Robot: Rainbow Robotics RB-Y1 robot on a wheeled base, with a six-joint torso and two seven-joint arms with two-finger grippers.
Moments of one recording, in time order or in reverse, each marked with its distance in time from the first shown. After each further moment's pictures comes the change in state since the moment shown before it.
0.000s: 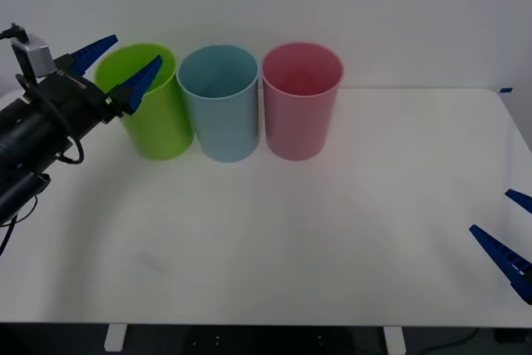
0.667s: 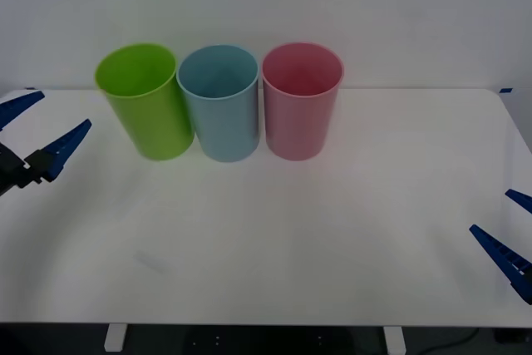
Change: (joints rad) right arm 0.000 0.000 0.000 0.000 0.000 0.000 0.000; left arm 0.275 0.098 0.210 -0.097 0.027 -0.172 -0.019
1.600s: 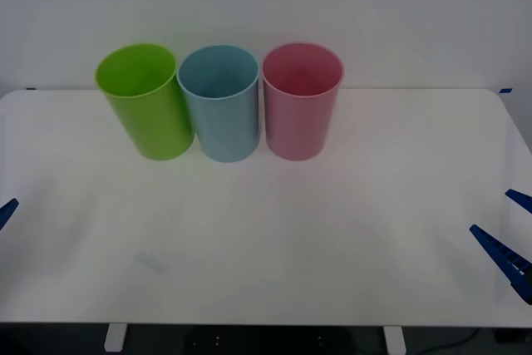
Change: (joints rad) right arm 0.000 0.000 0.000 0.000 0.000 0.000 0.000; left arm 0.346 0.058 0.126 0.000 0.182 -0.045 -0.136
